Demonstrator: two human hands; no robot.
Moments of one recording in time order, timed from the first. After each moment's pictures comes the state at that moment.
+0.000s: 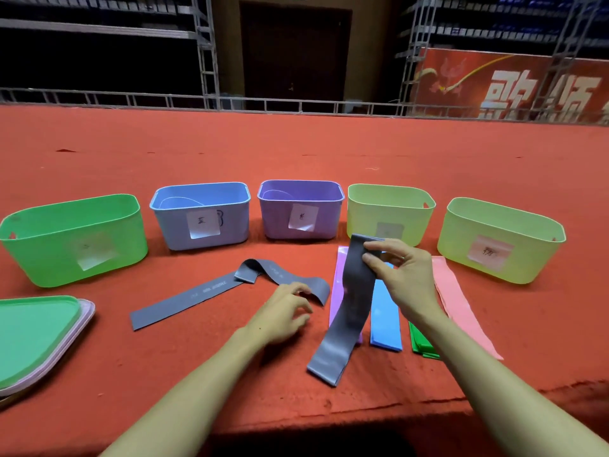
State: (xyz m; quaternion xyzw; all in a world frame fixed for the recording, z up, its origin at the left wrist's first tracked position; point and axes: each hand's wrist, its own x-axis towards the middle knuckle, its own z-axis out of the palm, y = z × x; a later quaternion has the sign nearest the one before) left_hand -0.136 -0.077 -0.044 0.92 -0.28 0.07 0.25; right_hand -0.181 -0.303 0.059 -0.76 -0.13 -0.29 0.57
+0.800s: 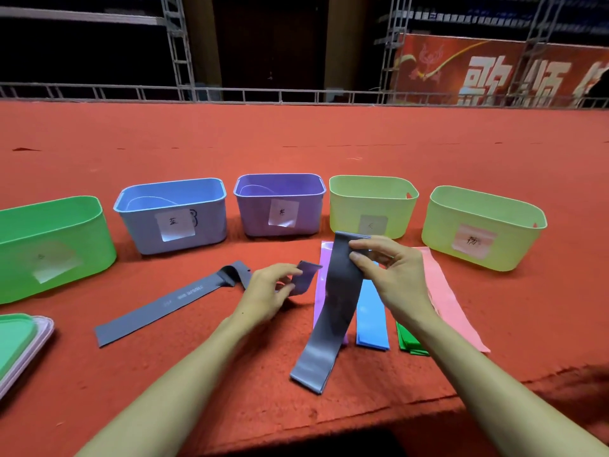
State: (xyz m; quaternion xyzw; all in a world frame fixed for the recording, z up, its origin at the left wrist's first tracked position) left_hand -0.102 -0.091 -0.029 0.86 -0.24 0.16 0.42; right_hand -0.184 -0.307 0.058 -0.74 -0.14 -0.28 0.59
